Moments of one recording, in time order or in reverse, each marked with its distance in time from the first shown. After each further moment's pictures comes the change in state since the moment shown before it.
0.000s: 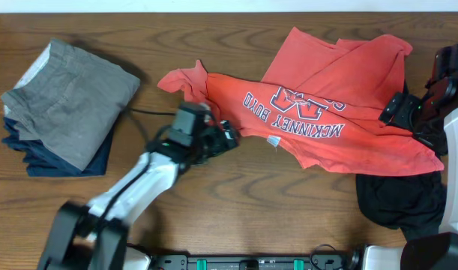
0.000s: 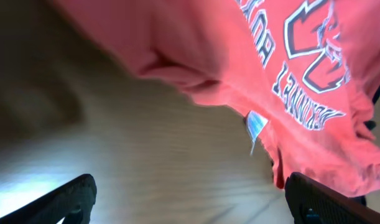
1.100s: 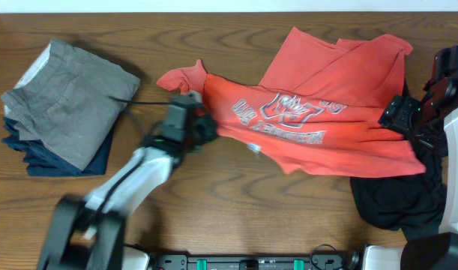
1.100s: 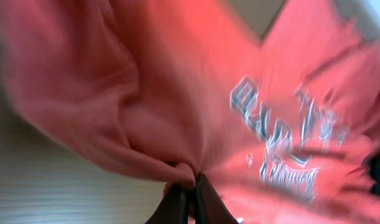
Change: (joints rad) left arm 0.152 -0.085 -0.004 0.027 -0.103 0.142; right arm 0.000 0.000 -0.008 -0.014 -0.001 -0.021
